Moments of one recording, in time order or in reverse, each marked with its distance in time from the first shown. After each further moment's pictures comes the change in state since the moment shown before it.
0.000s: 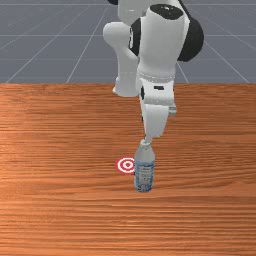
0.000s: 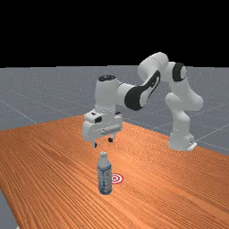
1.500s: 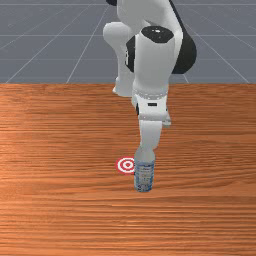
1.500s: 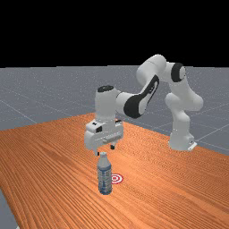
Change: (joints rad) arm -0.021 0.009 0.010 -0.093 0.035 0.068 -0.014
